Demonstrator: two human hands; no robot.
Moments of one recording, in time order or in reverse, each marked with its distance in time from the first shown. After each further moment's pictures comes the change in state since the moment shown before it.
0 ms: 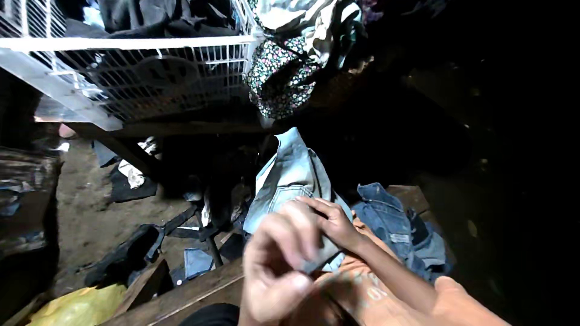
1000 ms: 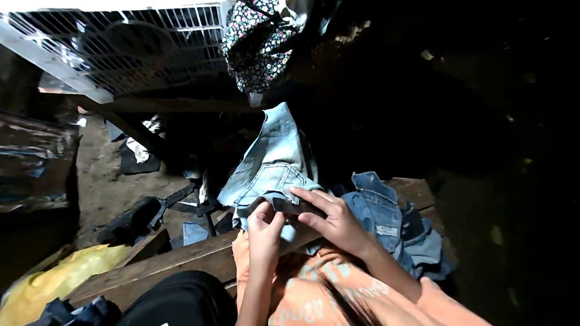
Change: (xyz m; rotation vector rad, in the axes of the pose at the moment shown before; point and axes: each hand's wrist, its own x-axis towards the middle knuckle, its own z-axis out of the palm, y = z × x) left_hand -0.070 -0.101 0.013 0.629 0.715 -0.427; right_hand -0.031 -0.008 -0.050 -0.041 -0.035 -0.121
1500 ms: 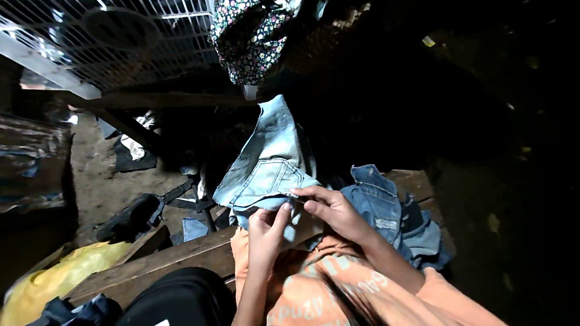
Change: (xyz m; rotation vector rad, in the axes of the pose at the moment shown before) left_hand -0.005 -0.006 -0.004 0.137 -0.088 0.069; right_hand 0.004 -0.001 -0.006 0.621 -0.090 0.187
